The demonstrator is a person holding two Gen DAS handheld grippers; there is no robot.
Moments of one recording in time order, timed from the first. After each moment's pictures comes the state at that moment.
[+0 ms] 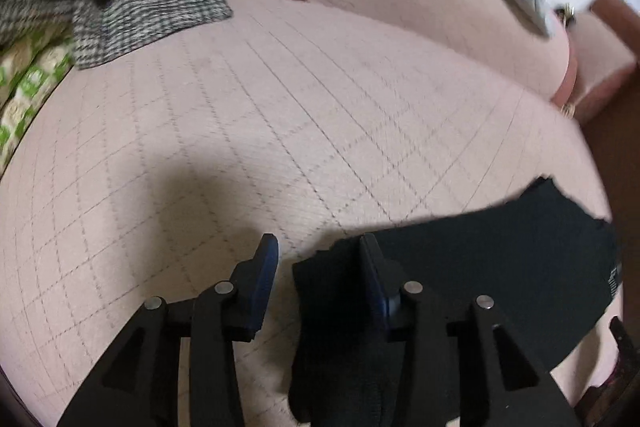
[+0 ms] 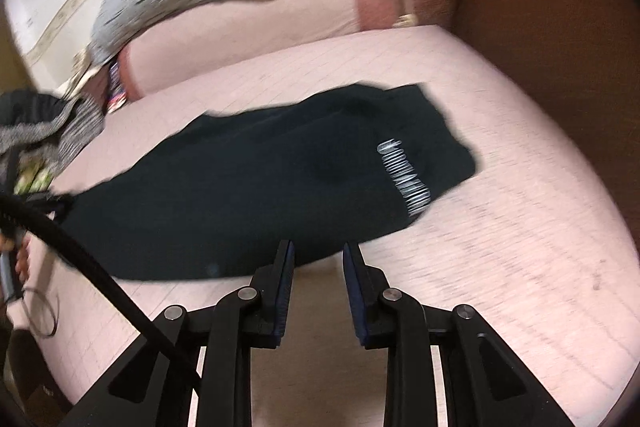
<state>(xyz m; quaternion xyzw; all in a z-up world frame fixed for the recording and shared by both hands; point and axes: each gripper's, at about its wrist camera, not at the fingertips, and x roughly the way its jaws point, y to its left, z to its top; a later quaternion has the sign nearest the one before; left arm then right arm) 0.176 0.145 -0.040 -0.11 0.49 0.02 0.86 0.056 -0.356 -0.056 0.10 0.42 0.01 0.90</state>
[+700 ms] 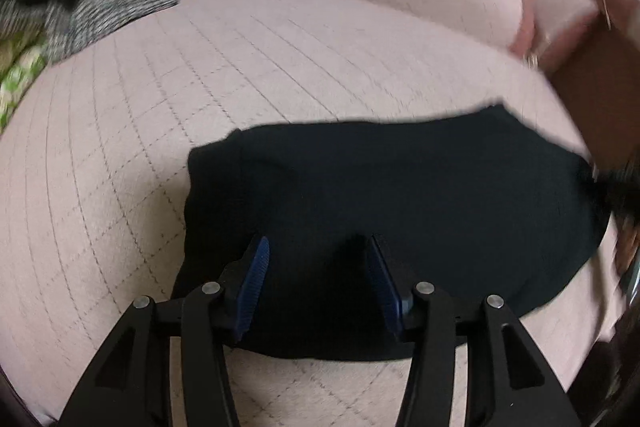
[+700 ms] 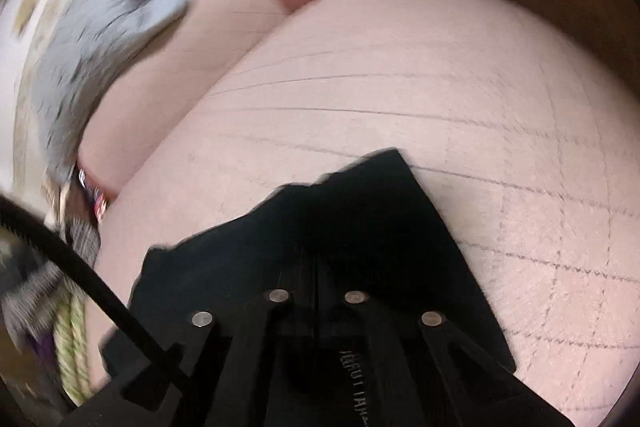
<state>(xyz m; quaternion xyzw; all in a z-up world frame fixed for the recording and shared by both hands) 0.130 0.060 -0.054 -0.05 0.51 -0.03 0.86 0.212 -0.451 -0.103 0.34 0.45 0.01 0.82</state>
